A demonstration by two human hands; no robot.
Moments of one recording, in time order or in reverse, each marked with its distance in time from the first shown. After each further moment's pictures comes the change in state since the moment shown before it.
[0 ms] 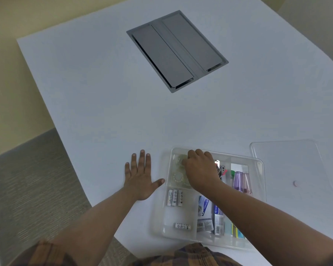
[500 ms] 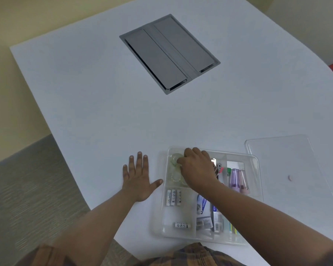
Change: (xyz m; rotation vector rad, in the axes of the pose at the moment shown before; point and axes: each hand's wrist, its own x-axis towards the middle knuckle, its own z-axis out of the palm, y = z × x) left_hand 0.002 -0.002 0.003 -0.005 0.018 0.005; right_hand -0.005 -0.006 -0.004 0.036 0.058 0.082
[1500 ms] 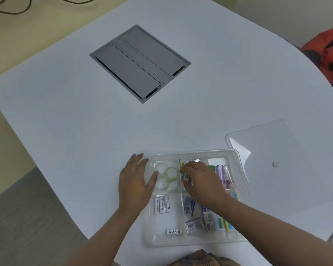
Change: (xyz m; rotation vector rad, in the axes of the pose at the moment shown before) left_hand -0.022 0.066 -0.035 -0.218 0.726 0.258; right_hand -0.060 0.053 0.015 0.502 0.190 0.061
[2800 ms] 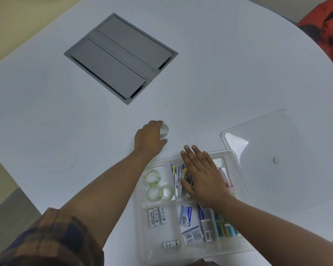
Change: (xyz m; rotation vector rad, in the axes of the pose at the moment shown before) left_hand 0.170 0.039 0.070 0.153 -0.402 0.057; right_hand 0.014 0.054 0.023 -0.138 0.057 0.014
